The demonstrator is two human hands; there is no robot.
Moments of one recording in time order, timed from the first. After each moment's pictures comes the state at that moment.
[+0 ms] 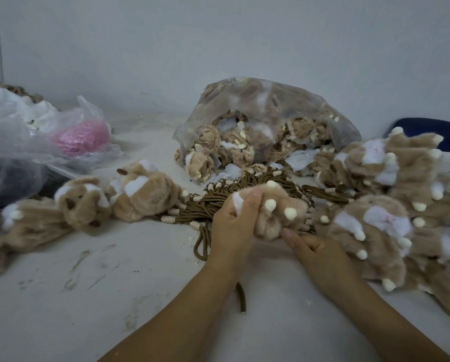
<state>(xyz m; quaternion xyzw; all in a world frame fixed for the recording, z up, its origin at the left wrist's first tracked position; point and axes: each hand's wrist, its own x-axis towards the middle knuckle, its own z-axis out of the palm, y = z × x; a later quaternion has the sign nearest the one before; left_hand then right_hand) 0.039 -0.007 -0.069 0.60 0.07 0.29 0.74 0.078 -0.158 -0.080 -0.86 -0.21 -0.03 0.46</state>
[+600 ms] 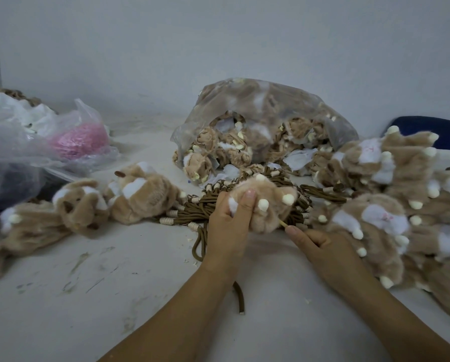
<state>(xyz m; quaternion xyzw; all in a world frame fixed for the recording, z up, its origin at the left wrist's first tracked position) 0.039 -0.002 -0.072 0.62 0.07 0.31 0.72 0.089 -0.172 -0.080 -0.88 -0.21 -0.06 0.42</state>
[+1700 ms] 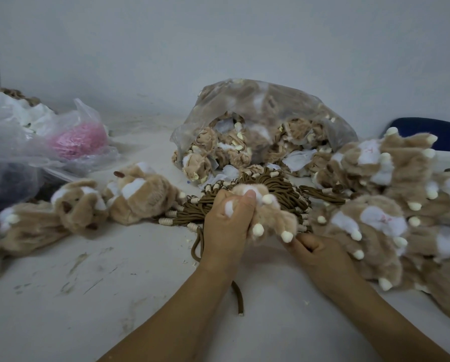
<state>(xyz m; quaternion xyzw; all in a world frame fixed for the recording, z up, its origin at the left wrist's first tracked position) 0.036 -0.003 -0.068 0.62 0.08 0.32 0.71 0.080 -0.164 -0.081 -0.88 -0.24 -0.08 0.41</state>
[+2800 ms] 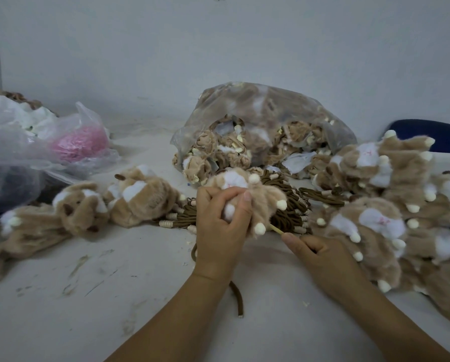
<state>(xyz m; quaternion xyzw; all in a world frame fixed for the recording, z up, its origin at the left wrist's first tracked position) 0.031 0.002 -0.063 0.69 0.05 0.46 0.56 0.080 -0.171 -0.077 -0.87 -0.24 -0.06 0.43</state>
